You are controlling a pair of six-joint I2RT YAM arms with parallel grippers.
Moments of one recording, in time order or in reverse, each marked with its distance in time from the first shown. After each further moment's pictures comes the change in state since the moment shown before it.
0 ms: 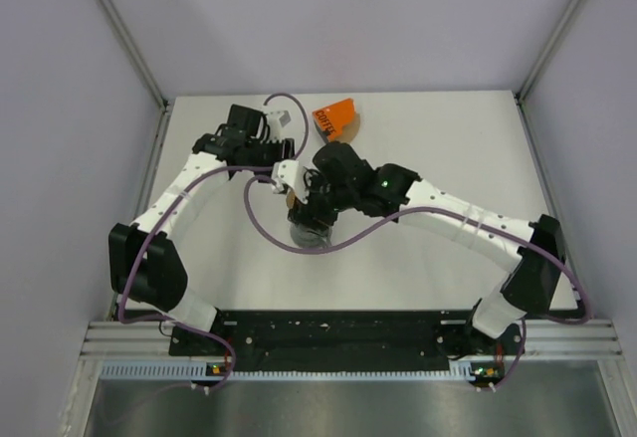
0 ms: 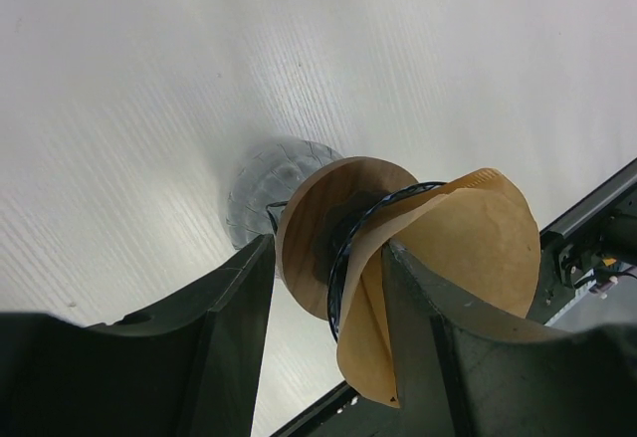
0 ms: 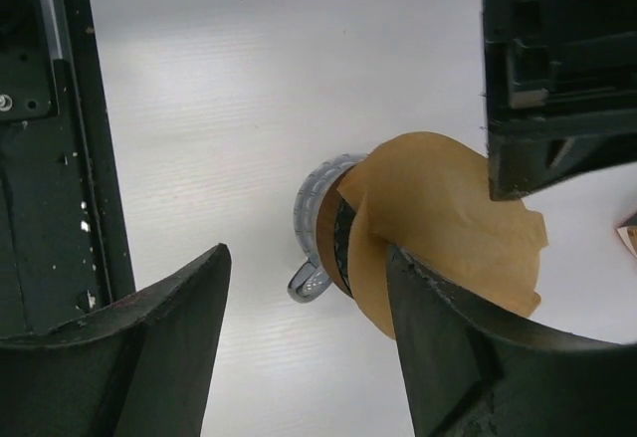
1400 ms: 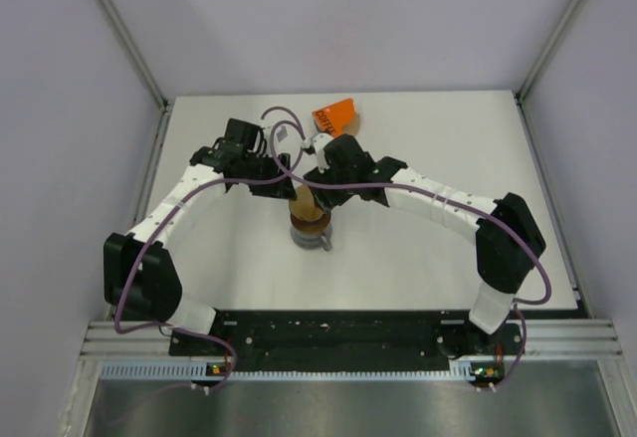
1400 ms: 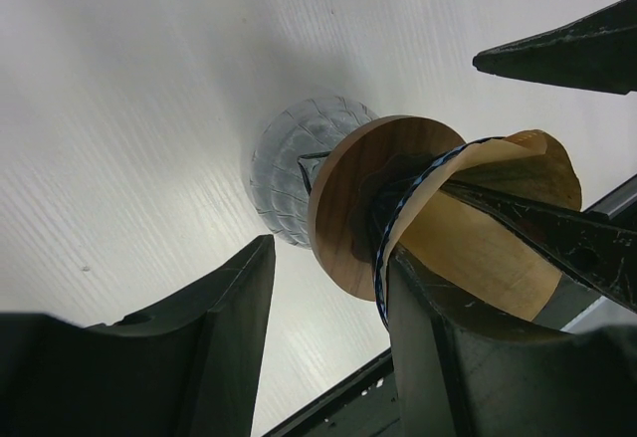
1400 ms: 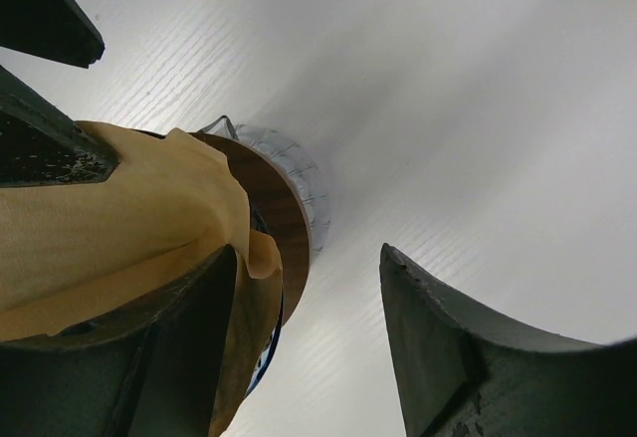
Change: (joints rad) left arm 0.006 -0.069 -0.130 0.010 -0.035 0.046; right arm -0.197 0.135 -0.113 0.186 0.180 0.468
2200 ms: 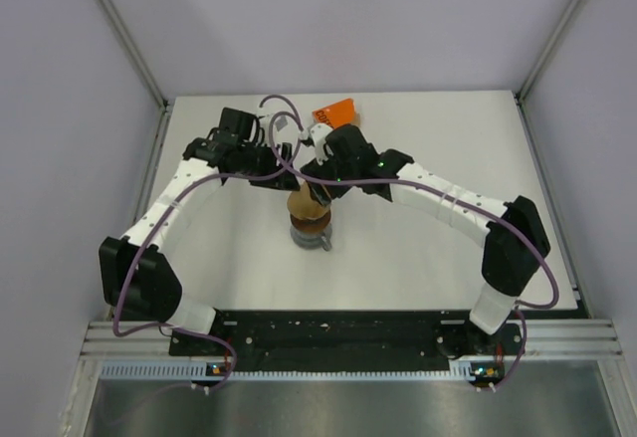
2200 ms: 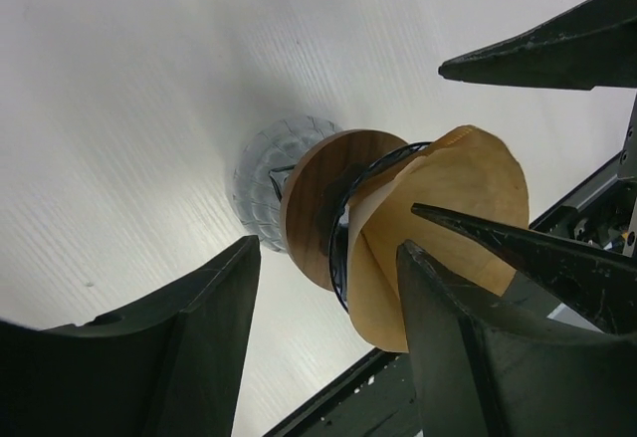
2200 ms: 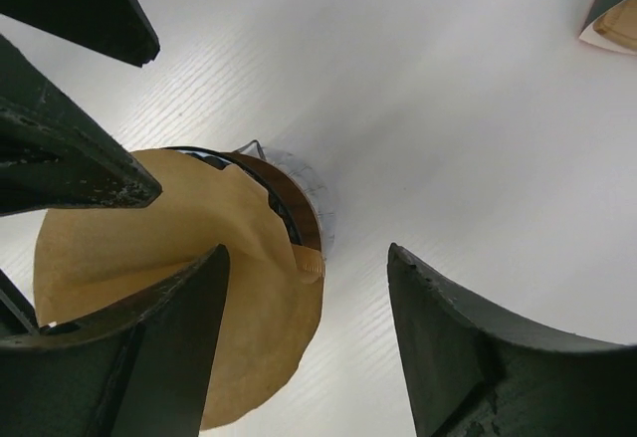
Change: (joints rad) left arm 0.004 -0.002 0.077 -0.040 0.055 0.024; right arm 0.000 -0.016 0.063 -0.032 -0.040 -0.042
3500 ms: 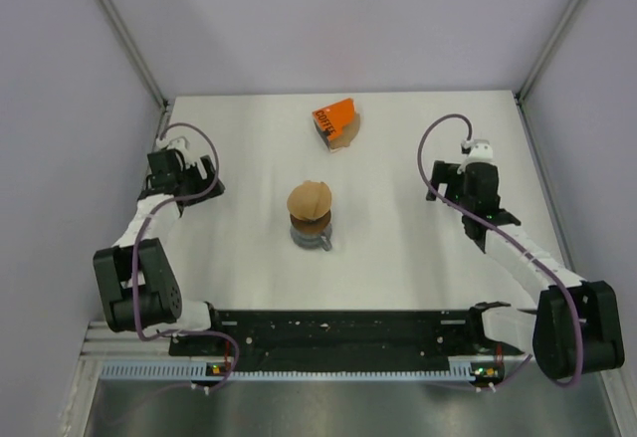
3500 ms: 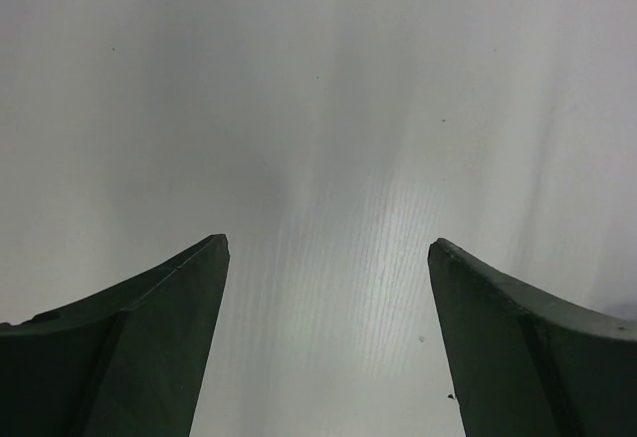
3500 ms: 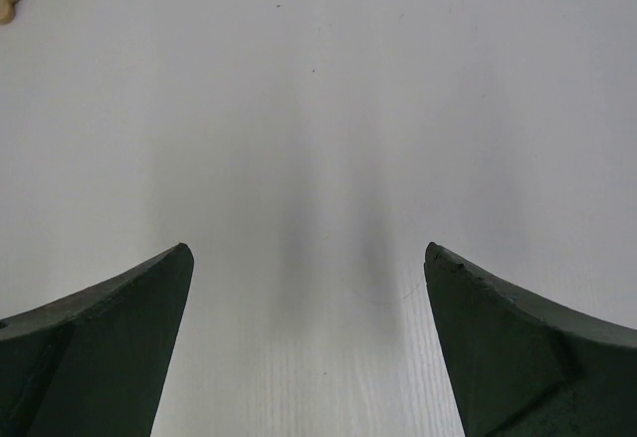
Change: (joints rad) left arm 0.541 -0.066 -0.418 0.519 -0.241 -0.022; right arm -0.668 -0.578 -0.851 0.525 0.192 0.143
